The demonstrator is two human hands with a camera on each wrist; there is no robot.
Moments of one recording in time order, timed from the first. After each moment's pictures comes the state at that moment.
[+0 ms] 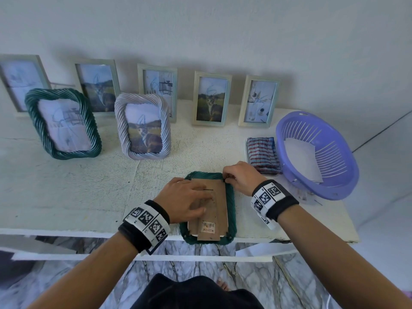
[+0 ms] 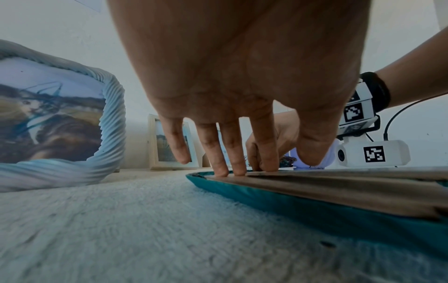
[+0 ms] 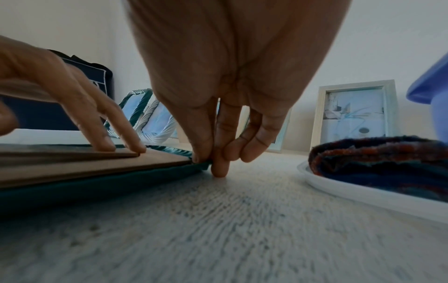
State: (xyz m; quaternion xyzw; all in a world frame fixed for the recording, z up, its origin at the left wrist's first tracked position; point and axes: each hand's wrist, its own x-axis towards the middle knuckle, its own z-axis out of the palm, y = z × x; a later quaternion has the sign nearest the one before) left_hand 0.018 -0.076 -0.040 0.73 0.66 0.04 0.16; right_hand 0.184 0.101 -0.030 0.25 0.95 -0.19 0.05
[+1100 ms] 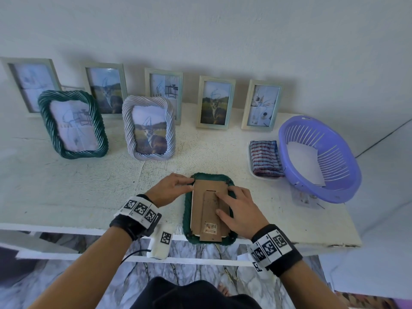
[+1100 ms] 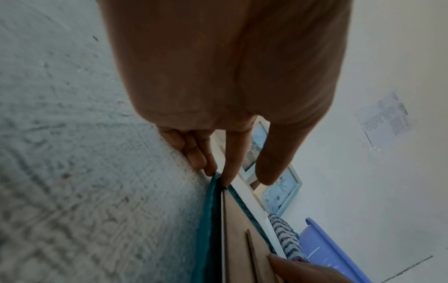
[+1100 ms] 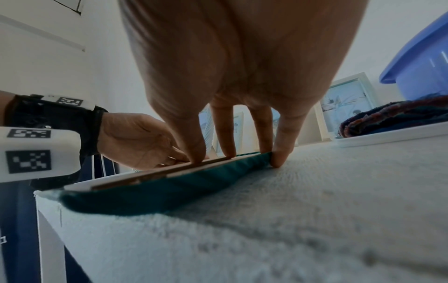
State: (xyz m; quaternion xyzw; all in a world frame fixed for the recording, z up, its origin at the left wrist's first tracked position) left_hand -0.007 -0.076 -0.021 0.45 0.74 0.28 0.42; right_hand 0.217 0.012 -0.044 0.33 0.92 -0.22 0.02
